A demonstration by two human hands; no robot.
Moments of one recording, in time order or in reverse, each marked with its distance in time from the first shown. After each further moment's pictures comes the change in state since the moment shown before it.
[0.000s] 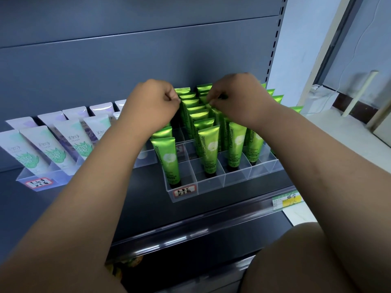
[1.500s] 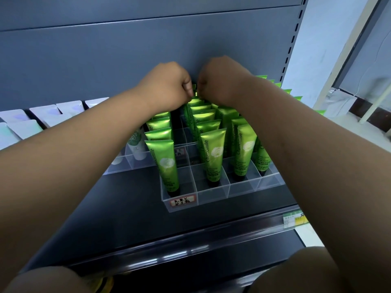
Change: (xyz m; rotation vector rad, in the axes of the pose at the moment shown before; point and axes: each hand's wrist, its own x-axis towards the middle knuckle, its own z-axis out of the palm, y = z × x) left_hand 0.057 0.005 0.019 0.241 -0.192 0.153; right_hand 0.079 -0.002 0.036 -0.288 -0.158 -0.041
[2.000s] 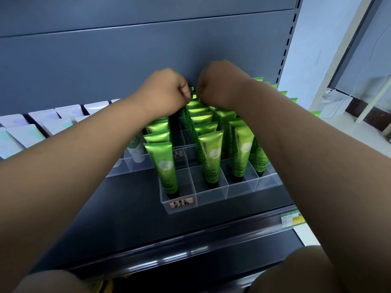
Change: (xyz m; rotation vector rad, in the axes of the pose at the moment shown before) left_hand -0.006 -0.001 0.002 -0.096 0.006 -0.047; right_hand -0.004 0.004 -0.002 0.029 -0.031 0.048
